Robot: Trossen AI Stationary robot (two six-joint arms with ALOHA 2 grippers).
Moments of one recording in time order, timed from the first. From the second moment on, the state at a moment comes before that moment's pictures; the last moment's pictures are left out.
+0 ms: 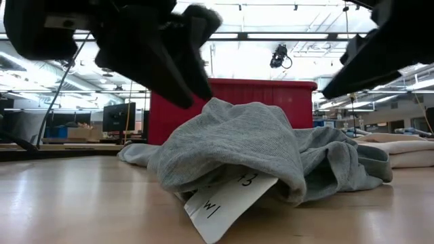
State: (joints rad) left arm -0.49 1.85 1.26 -0.36 -0.32 0.24; right arm 0.68 1.62 0.81 0.00 0.56 0.64
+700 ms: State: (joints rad) left arm -0.47 2.02 1.38 -0.38 -0.38 0.83; right arm 0.77 1.62 0.81 -0.11 0.70 0.73
